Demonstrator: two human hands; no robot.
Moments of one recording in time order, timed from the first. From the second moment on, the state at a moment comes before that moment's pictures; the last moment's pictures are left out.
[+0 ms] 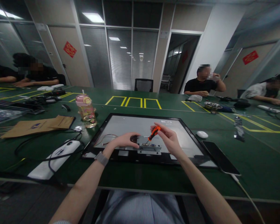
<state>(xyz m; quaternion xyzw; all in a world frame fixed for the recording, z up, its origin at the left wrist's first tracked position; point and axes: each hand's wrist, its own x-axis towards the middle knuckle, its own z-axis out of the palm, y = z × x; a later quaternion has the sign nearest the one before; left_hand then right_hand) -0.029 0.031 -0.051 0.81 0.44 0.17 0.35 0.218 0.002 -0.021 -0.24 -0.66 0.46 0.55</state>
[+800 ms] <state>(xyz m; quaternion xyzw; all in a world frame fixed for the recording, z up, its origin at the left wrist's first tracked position) -0.028 0.031 -0.049 0.81 0.44 0.18 0.35 0.215 -0.007 -0.017 -0.24 -0.69 0.42 0.54</state>
